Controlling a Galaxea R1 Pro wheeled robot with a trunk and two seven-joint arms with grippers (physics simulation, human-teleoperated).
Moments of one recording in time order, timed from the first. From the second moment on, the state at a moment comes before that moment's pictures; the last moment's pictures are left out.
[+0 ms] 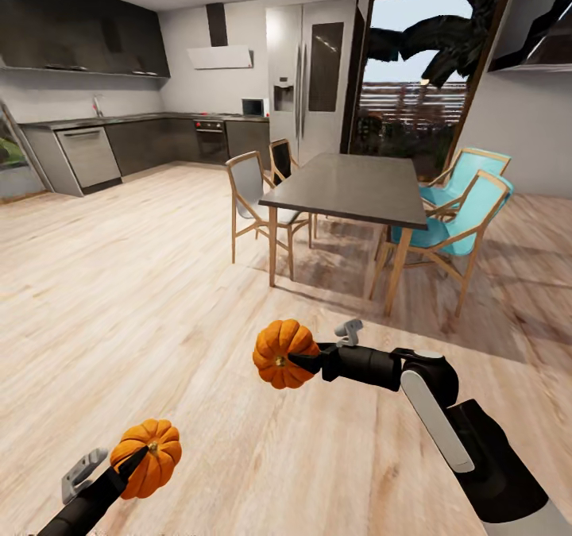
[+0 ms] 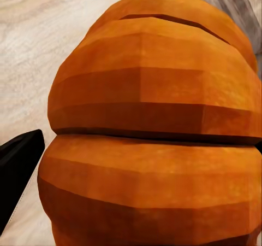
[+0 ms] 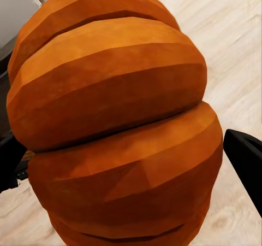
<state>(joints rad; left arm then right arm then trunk) 0.03 0.04 0.48 -1.34 0.58 0.52 -0.40 -0.50 -0.17 0.31 -1.62 -0.58 0.87 0.39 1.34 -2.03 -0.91</state>
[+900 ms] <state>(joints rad) 0.04 0.04 0.47 -1.34 0.57 0.50 -0.41 -0.50 -0.17 0.31 -1.62 -0.58 0.85 0.39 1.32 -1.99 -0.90</state>
